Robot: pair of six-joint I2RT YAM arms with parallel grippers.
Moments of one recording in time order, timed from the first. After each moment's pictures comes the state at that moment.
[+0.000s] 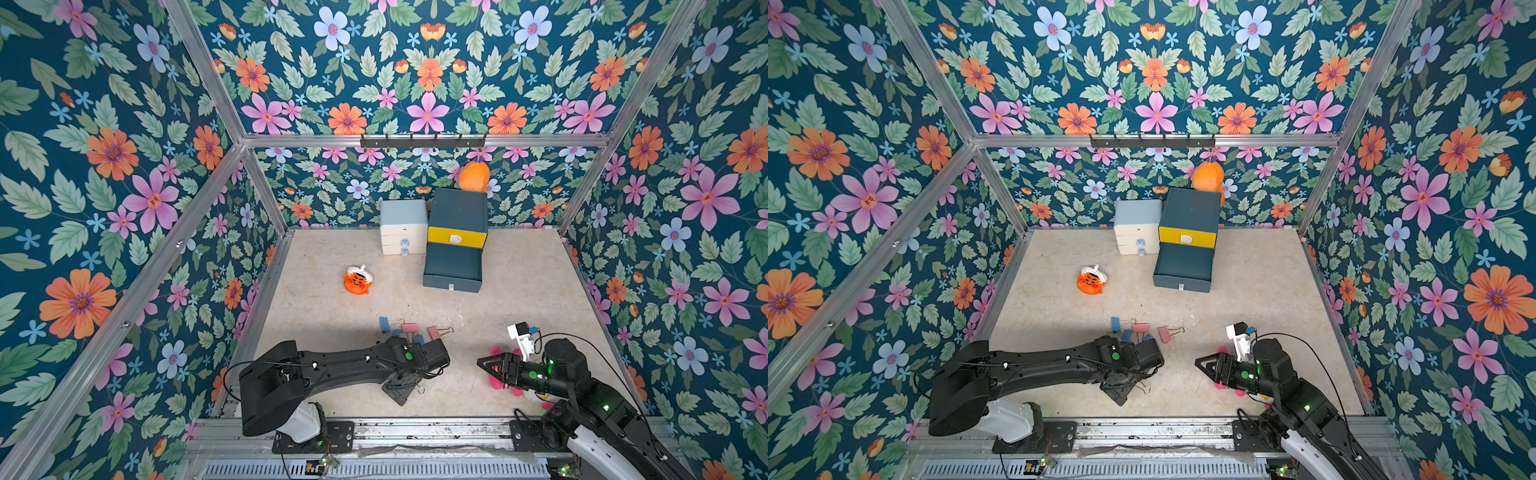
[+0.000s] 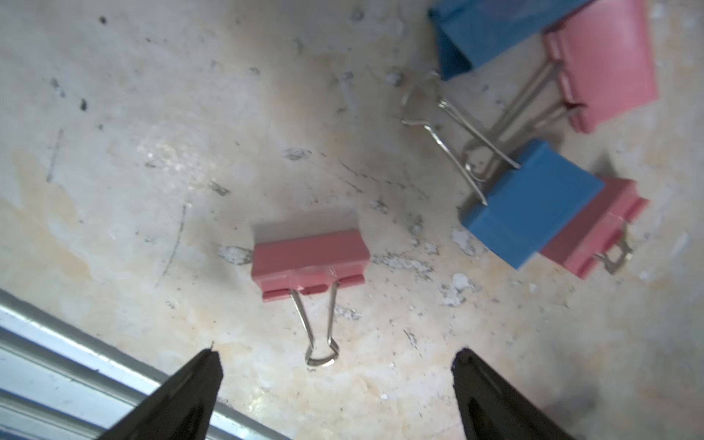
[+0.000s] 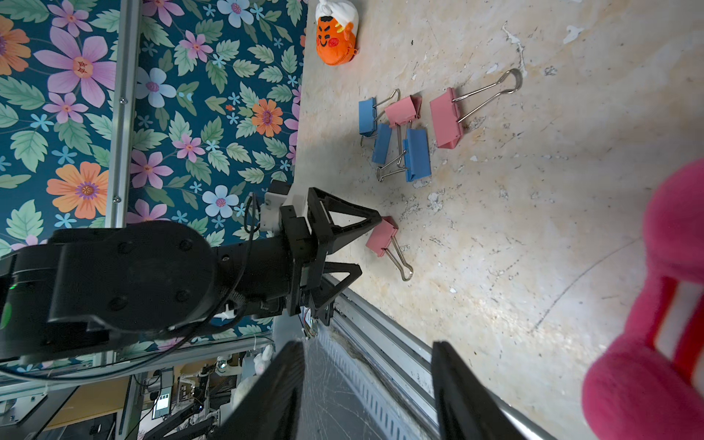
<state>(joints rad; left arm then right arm) -1.23 1.53 0.93 -0.82 -0.15 -2.07 0.65 0.33 0.40 -0.59 -0.48 0.97</state>
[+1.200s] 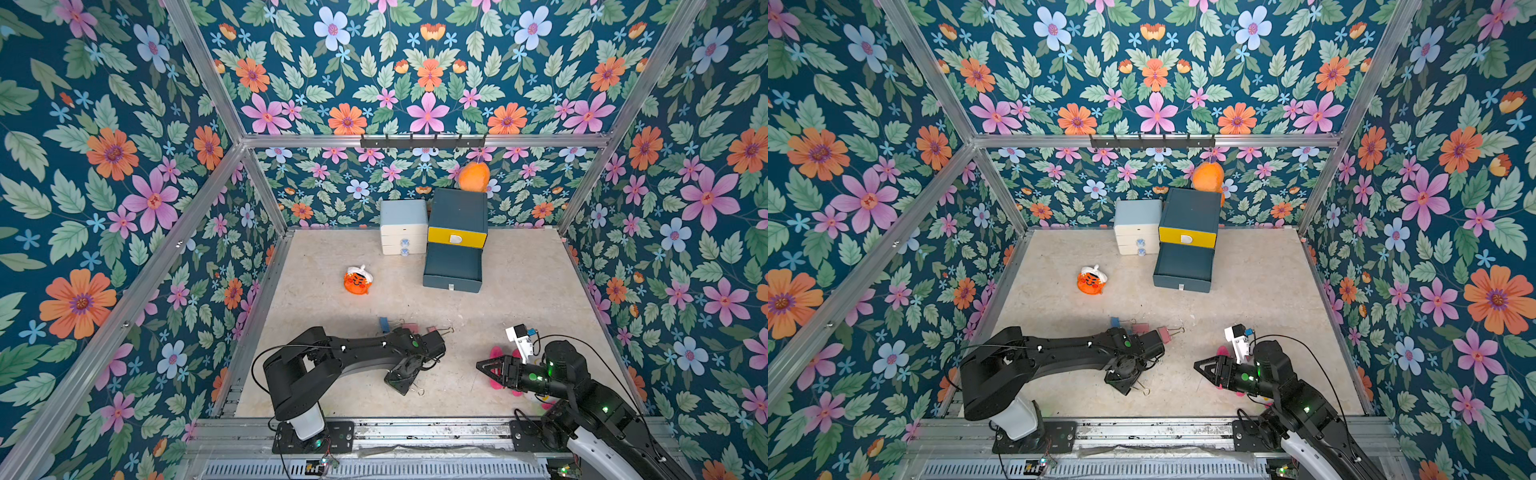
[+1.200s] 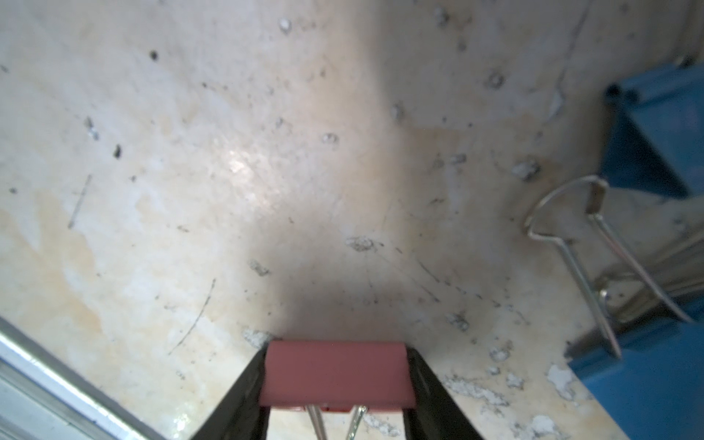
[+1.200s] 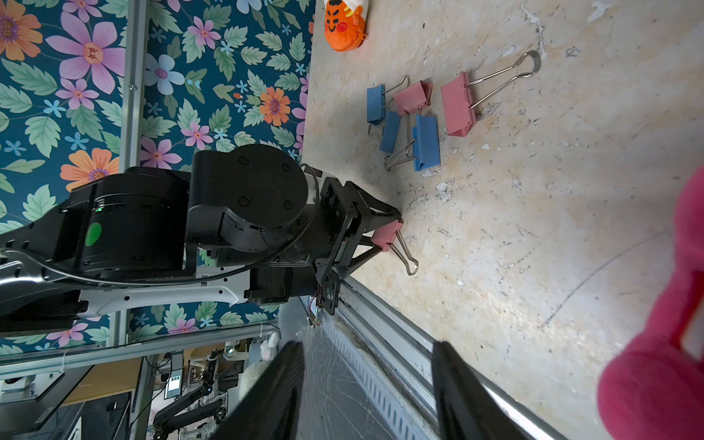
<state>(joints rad) -1.13 1.69 0.94 -0.83 -0.07 -2.08 0.65 0.31 0.38 -0.58 -0.52 0.97</state>
